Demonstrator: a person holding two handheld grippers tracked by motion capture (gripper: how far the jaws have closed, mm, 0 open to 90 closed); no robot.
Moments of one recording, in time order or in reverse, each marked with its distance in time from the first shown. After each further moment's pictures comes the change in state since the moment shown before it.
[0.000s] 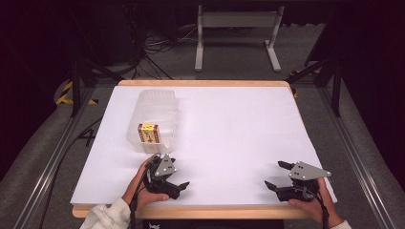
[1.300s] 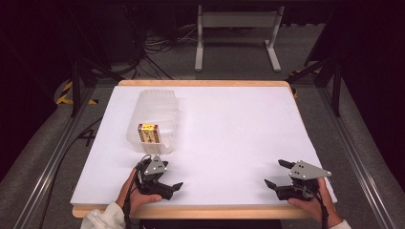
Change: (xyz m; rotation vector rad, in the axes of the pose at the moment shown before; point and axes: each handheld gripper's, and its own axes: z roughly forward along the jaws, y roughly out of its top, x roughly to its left) left arm 0.008 -0.015 -0.009 -0.005 -0.018 -0.096; right arm 0.000 0.002 0.001 -0.012 -0.018 0.008
